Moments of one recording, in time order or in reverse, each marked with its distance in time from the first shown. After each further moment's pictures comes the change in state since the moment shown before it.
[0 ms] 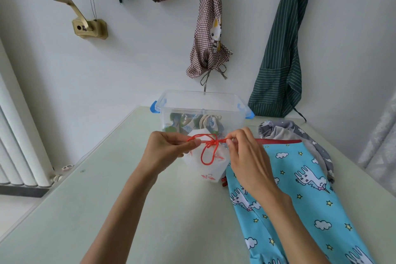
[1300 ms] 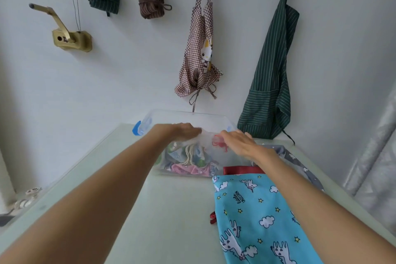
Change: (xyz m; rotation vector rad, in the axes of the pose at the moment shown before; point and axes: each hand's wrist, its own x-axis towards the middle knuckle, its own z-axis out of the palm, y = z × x) left_hand 0.167 0.028 0.049 0.962 -0.503 -0.110; right_hand 0.132 0.052 0.013 -0.154 -0.616 0.190
